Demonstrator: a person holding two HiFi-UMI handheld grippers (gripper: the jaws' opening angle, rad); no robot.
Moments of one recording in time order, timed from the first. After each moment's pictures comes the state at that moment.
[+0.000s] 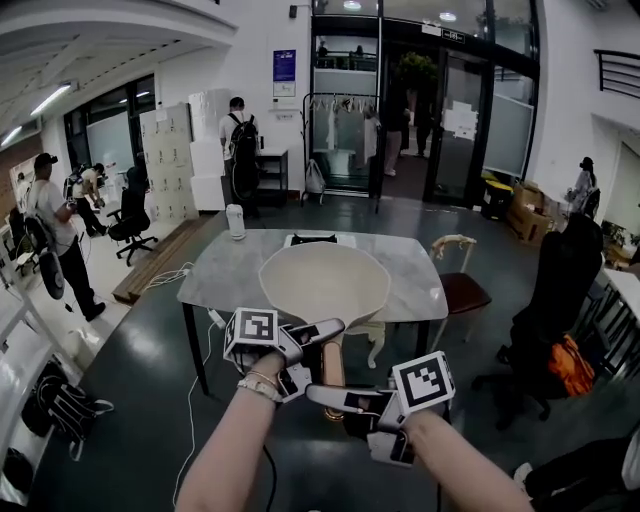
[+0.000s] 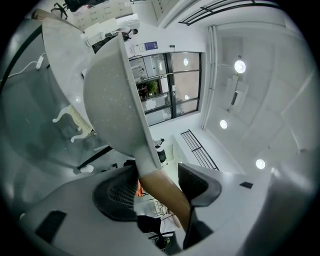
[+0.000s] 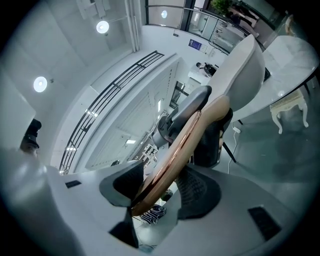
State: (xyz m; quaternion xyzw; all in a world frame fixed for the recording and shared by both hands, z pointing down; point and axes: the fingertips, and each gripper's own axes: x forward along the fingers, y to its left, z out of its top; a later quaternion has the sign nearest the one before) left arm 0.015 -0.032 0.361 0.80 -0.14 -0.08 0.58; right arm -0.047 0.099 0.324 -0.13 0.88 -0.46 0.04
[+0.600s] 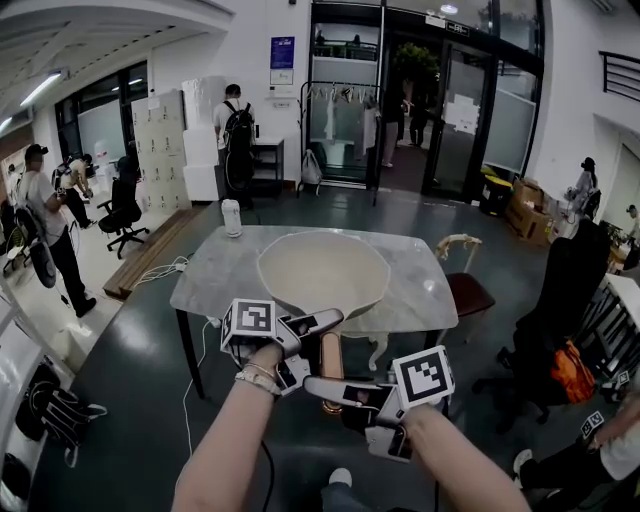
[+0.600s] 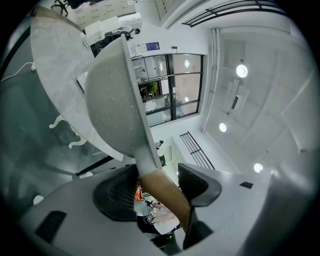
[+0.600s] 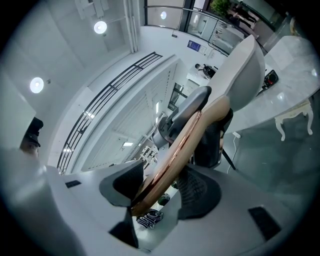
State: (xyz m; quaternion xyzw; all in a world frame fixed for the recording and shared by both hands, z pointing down) left arm -0.003 -0.115 0.360 0.80 -0.14 -0.09 0.58; right arm -0.067 0.017 0.321 -0.14 0.88 -0.46 0.04
